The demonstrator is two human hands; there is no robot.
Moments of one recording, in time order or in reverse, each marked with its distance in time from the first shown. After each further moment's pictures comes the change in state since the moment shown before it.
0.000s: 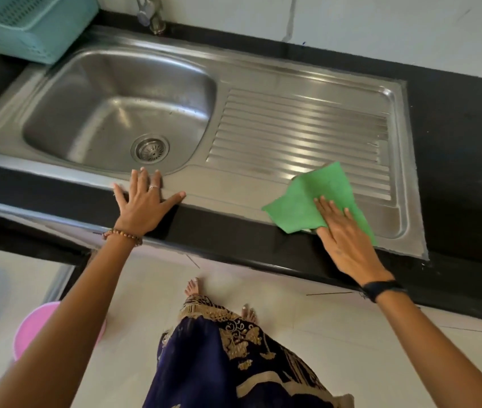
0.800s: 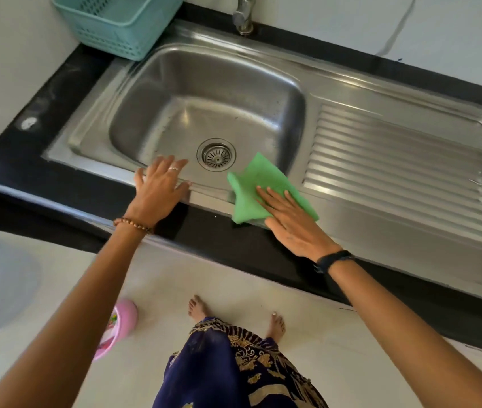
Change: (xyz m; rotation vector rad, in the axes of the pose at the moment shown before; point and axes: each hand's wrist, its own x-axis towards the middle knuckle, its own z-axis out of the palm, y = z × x) left_hand 0.066 -0.145 -0.062 -0.131 0.054 0.123; right_hand 0.131 -0.229 0.063 0.028 -0.253 -0.383
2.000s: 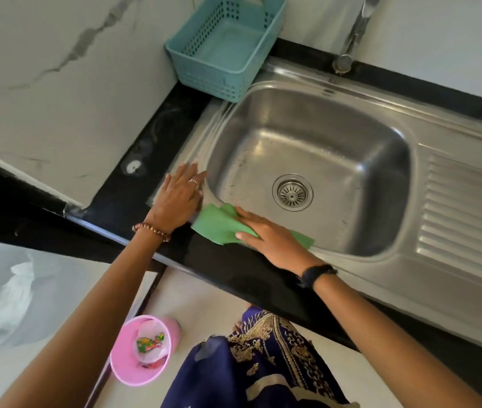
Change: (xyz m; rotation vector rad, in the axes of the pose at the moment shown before) left_hand 0.060 -0.154 -0.077 0.082 -0.107 0.019; right_hand 0.179 -0.155 0.021 0.321 -0.110 -0.015
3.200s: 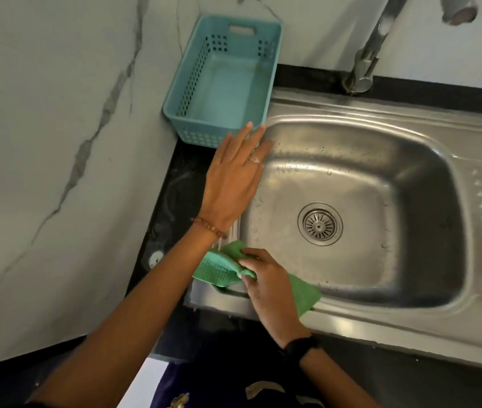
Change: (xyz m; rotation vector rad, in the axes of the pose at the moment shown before) left_hand 0.145 0.021 -0.069 0.070 0.600 0.539; right_hand 0.105 -0.072 0.035 0.206 0.489 0.302
